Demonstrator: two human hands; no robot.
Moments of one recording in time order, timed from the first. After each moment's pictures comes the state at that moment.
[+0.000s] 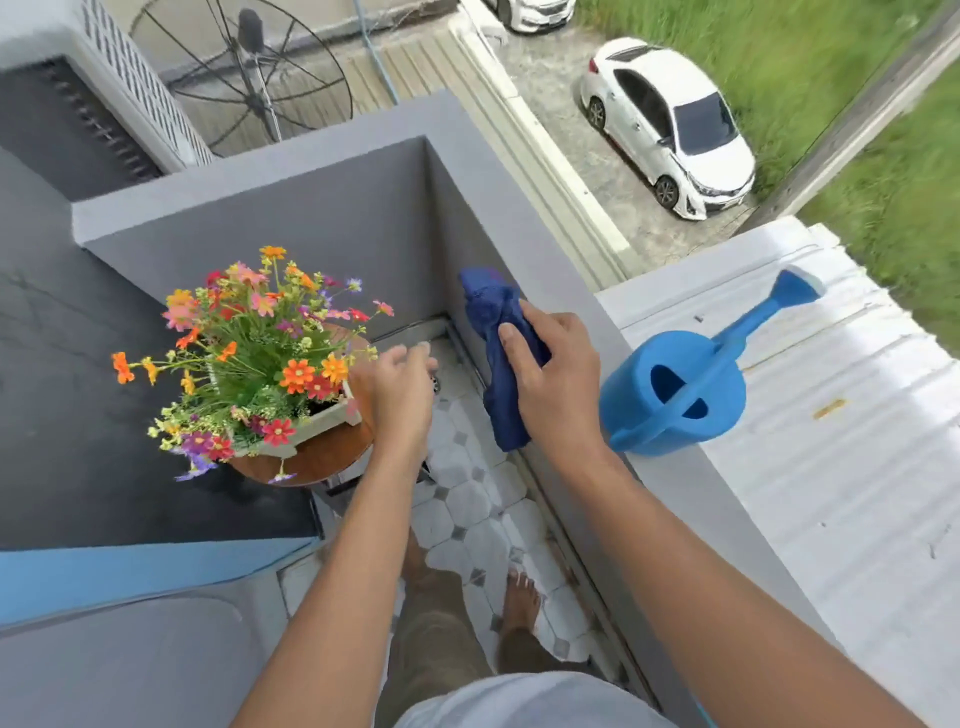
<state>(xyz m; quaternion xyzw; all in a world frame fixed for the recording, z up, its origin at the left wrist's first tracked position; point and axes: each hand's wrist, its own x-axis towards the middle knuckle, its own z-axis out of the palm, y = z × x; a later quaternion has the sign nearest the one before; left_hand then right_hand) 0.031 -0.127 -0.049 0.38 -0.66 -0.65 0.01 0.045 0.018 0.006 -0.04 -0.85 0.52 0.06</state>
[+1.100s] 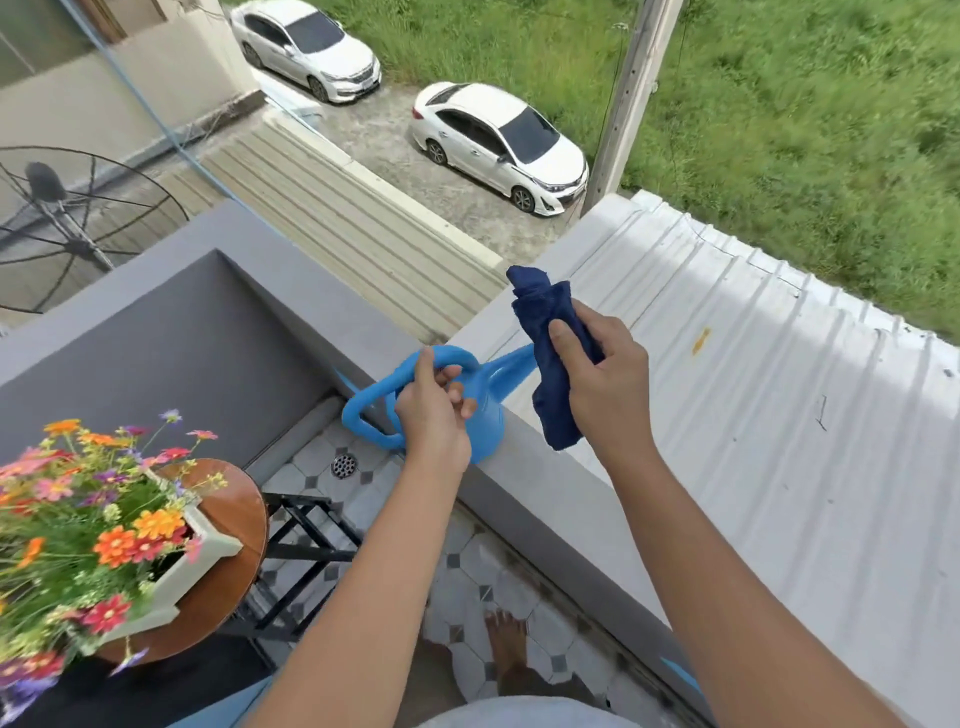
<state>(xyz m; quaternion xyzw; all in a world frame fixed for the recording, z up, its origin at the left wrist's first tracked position) 0.014 0.106 0.016 0.31 -0.45 -0.83 -0.11 0.079 0.237 0.056 -0.23 -0.74 0.59 0.22</state>
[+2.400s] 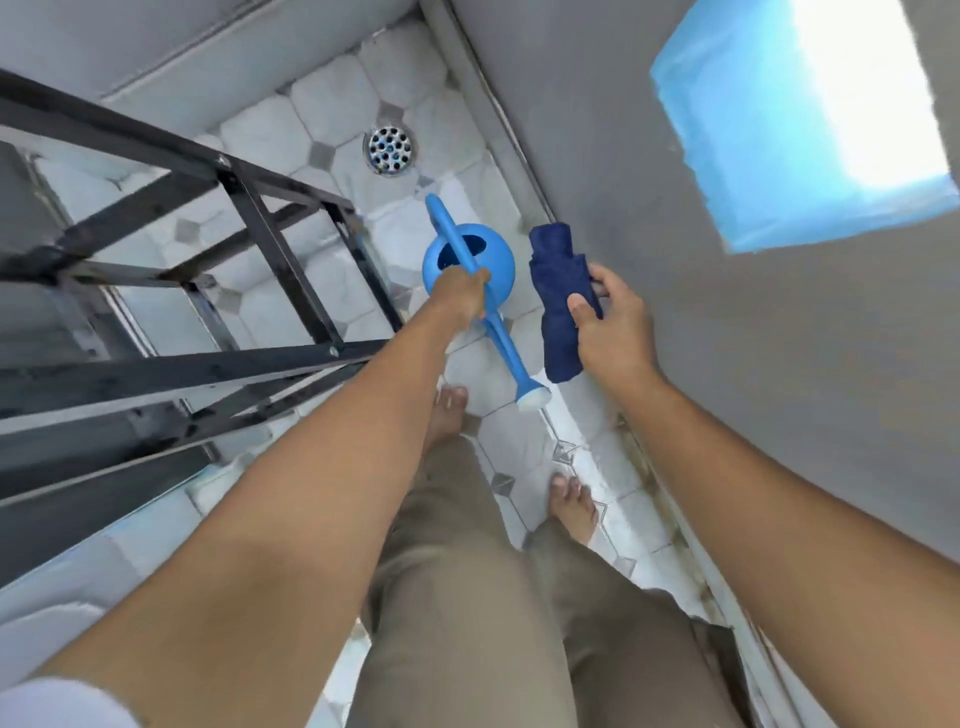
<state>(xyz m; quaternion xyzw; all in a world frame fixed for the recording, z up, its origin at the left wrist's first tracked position) -0.084 -0.120 -0.700 0.33 -0.72 -0.46 -0.41 -0.030 0.047 -0.636 -0.26 -0.82 0.47 -0.19</state>
